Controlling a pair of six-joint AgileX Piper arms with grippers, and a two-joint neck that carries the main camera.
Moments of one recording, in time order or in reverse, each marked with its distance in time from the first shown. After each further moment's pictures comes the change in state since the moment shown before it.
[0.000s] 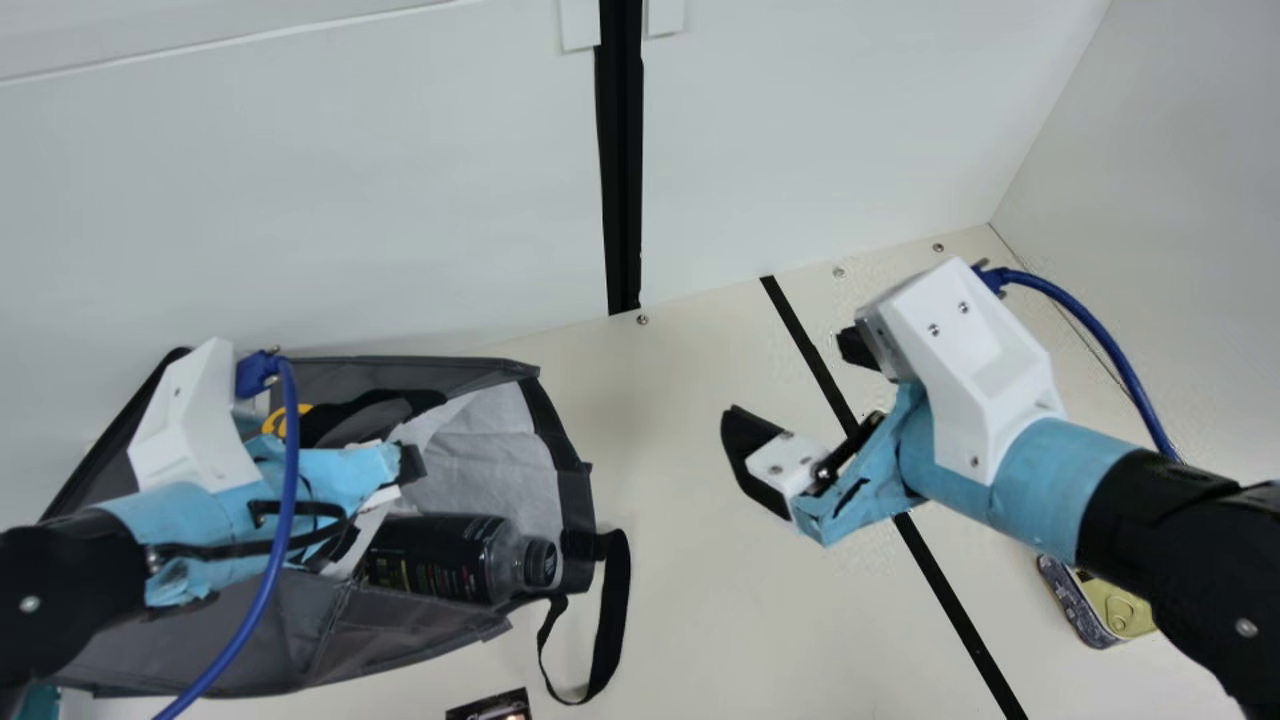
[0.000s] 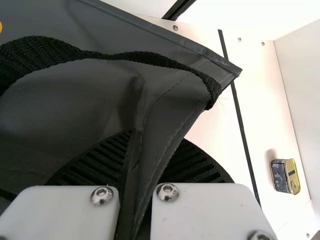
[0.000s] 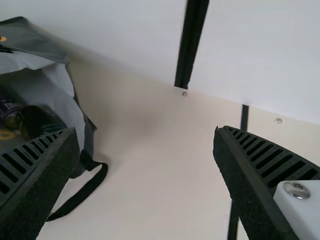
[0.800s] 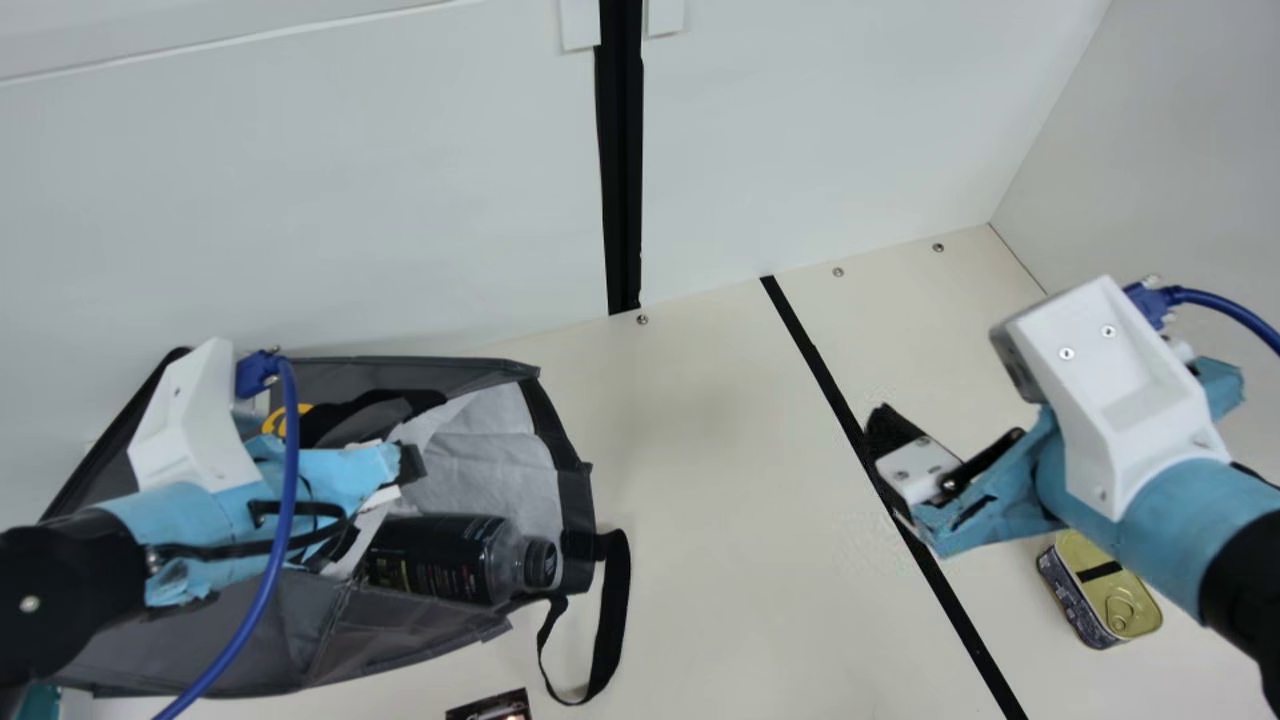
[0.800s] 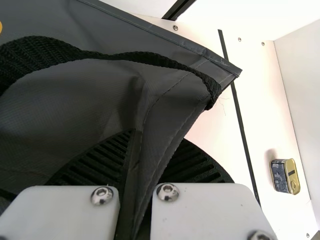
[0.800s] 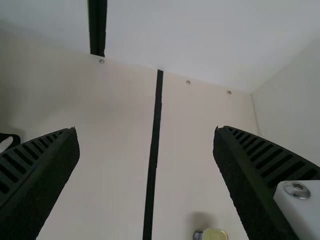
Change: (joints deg) left arm 0.0 0.0 0.0 0.0 0.0 0.0; right arm -6.1 -6.4 -1.1 -19.5 6.6 7.0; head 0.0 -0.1
